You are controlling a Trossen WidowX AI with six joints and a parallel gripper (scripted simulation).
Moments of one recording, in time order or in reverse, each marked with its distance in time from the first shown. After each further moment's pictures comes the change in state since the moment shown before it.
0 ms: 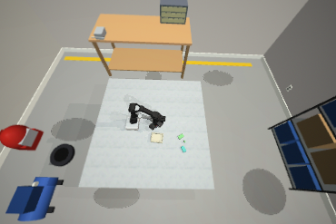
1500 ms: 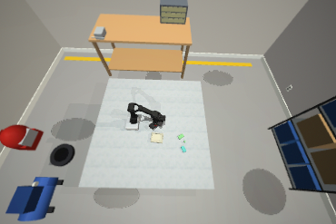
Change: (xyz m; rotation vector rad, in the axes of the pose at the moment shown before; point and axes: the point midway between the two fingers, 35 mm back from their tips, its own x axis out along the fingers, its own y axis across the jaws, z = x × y) arm -0.016 0.000 0.000 0.000 0.000 0.000
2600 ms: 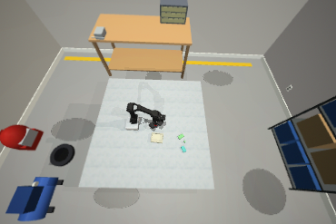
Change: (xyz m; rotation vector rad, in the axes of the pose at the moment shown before) arm -0.016 0.000 0.000 0.000 0.000 0.000
